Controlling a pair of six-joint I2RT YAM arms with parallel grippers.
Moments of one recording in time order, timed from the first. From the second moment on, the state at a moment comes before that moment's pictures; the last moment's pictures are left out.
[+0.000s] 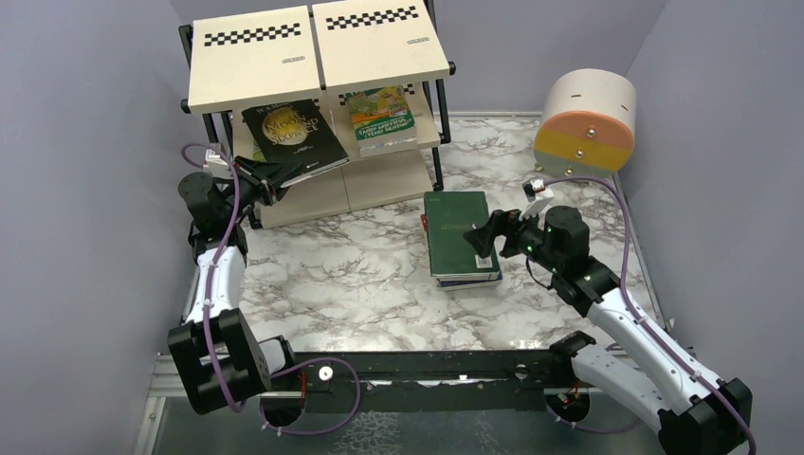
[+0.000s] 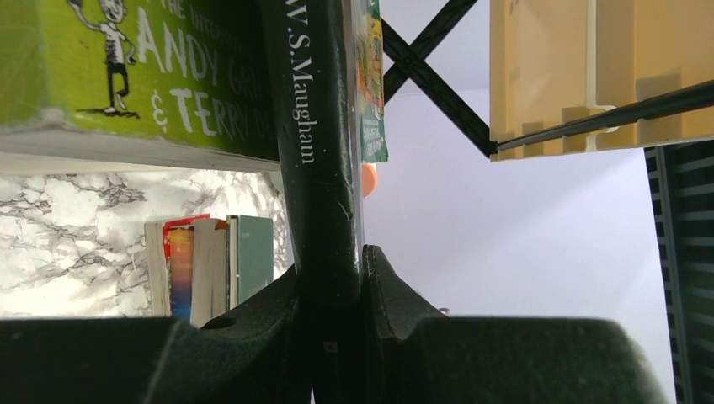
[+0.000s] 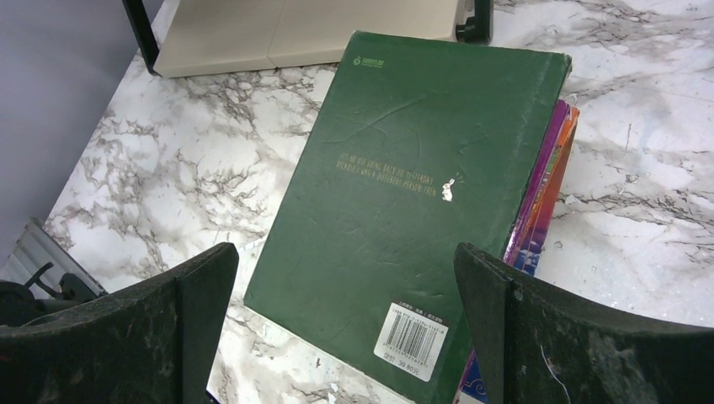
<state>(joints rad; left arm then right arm) 0.34 1.19 0.72 0.45 0.92 -1.45 0.46 0.81 0.61 -0.13 -0.19 0.39</state>
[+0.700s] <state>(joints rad) 0.34 1.19 0.71 0.54 0.96 -1.46 0.46 0.84 0.60 -0.11 -0.20 0.39</state>
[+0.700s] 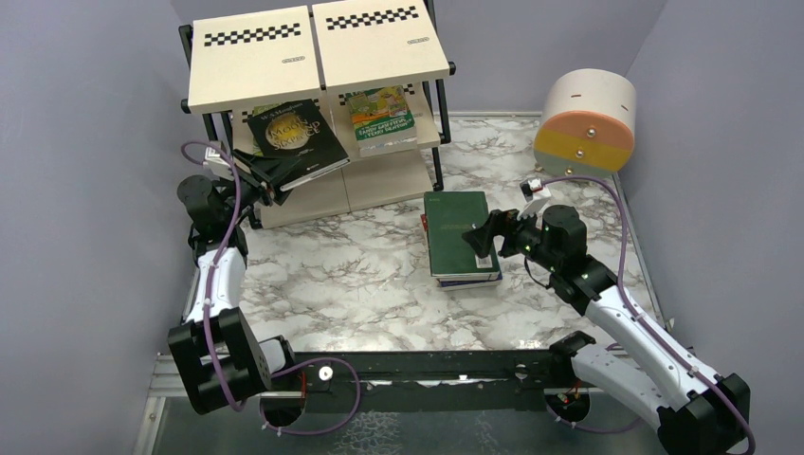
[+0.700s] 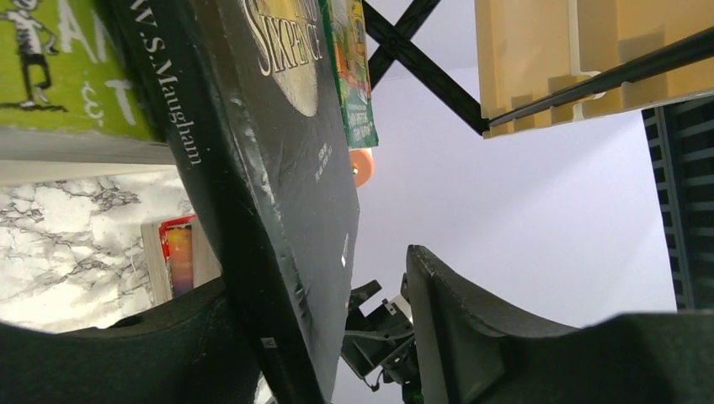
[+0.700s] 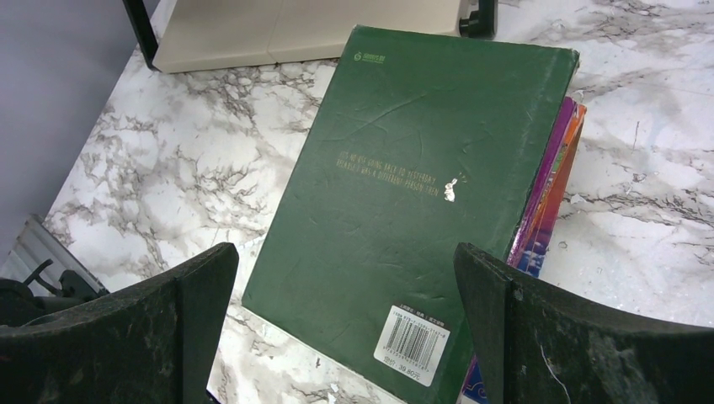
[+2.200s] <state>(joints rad) 0.34 0.91 0.51 0.52 1.01 -1.44 0.46 0.88 0.60 -0.10 -0.23 0.39</state>
